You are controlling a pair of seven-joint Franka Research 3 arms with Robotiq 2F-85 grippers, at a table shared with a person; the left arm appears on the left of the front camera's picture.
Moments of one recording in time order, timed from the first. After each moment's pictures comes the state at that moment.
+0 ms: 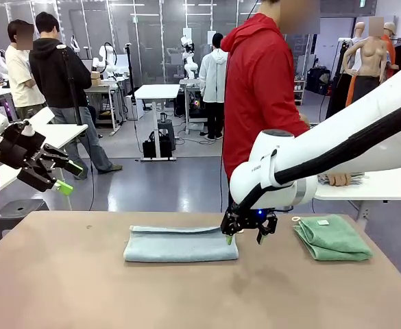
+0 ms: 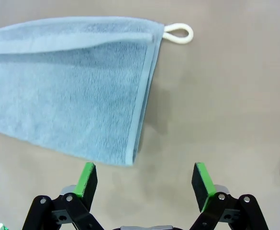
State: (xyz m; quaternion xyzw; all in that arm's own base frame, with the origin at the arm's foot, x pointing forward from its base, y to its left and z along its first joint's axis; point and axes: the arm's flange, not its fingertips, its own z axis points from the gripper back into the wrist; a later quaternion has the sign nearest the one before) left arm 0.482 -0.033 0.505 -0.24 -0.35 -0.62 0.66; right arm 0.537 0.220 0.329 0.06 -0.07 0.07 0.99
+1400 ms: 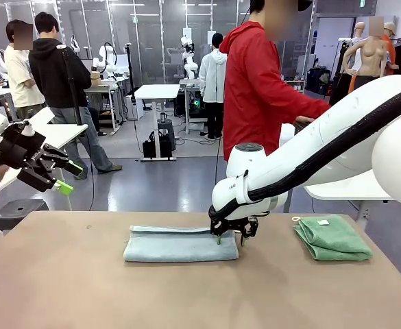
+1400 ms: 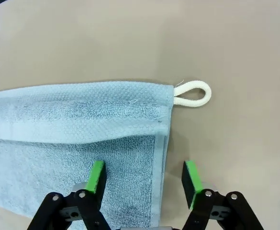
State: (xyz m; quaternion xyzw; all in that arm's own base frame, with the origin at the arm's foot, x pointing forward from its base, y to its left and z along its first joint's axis) left arm 0.482 -0.034 0.505 -0.24 -0.35 -0.62 0.66; right arm 0.591 0.257 0.288 0.04 -0.08 -0.02 1.00
